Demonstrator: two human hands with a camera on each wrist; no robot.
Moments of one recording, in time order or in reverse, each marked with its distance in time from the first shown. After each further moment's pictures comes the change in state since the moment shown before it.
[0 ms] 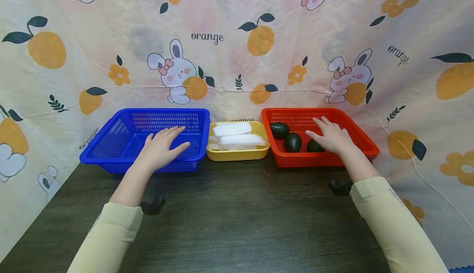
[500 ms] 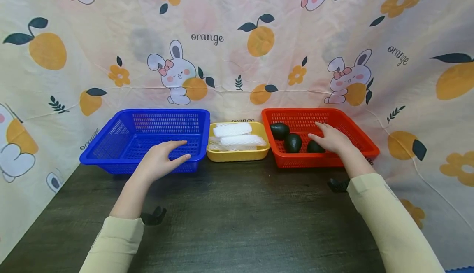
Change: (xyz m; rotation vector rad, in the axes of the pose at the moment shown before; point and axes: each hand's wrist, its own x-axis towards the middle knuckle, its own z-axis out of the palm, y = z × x) left_hand -0.018 -0.002 0.018 -0.130 0.033 0.066; right_hand 0.011 0.016 0.009 0.060 -0.061 0.016
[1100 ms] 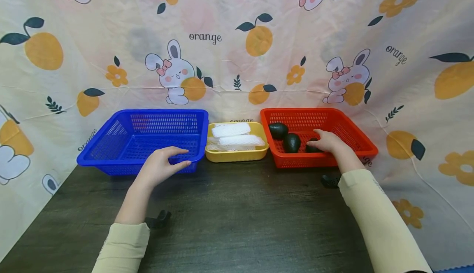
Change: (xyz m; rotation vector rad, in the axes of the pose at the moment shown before) left_hand -0.005 -0.001 0.017 -0.094 0.066 0.012; right_hand 0.010 0.008 0.013 0.072 -0.093 0.029
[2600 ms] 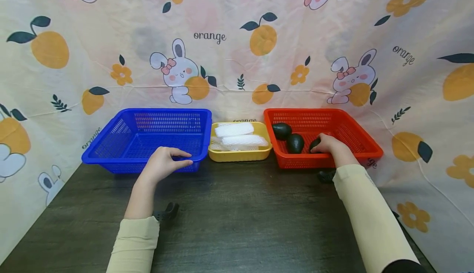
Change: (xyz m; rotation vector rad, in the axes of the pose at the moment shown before) left_hand 0.005 -0.009 0.003 -0.114 -0.023 -0.113; right_hand 0.022 0.012 0.008 0.131 -0.118 0.096
